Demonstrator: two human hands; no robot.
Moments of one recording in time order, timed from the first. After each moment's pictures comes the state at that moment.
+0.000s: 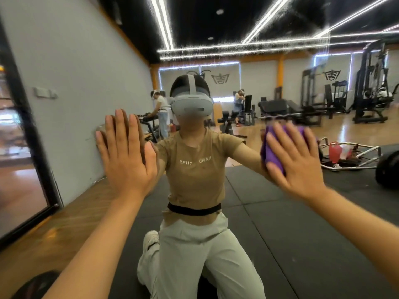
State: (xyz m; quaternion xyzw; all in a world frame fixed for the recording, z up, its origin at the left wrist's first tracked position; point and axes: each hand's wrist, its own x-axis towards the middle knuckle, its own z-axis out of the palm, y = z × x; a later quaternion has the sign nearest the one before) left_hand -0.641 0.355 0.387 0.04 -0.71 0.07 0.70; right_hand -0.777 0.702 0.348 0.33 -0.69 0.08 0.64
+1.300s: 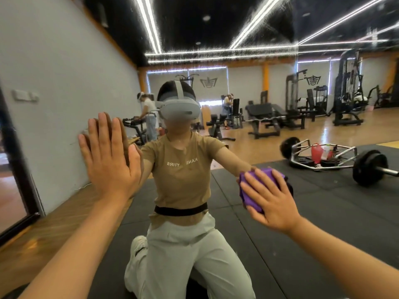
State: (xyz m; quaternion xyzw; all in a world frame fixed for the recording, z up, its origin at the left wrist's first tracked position) left_hand -0.642 0.355 0.386 0.04 -0.72 0.06 0.69; right_hand -0.780 0.711 0.263 0.39 -0.68 -0.01 0.62
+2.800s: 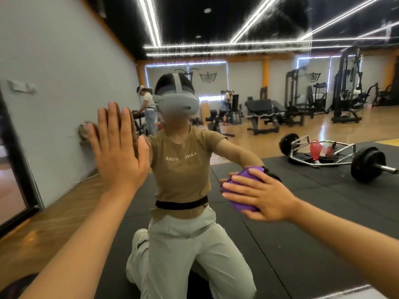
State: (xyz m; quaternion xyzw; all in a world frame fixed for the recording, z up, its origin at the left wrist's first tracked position) left_hand -0.641 0.350 0.386 0.01 -0.72 0.05 0.69; right_hand -0.768 0.689 0.290 0.52 -0.64 -0.17 0.54
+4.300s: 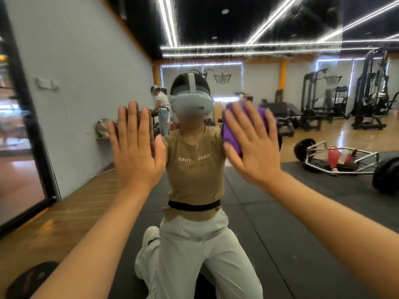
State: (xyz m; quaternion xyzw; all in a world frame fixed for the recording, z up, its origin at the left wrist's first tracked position) left_hand -0.640 0.352 0.385 0.02 -0.71 0.06 0.70; right_hand -0.738 0.603 0.389 0.33 -0.67 0.10 0.66
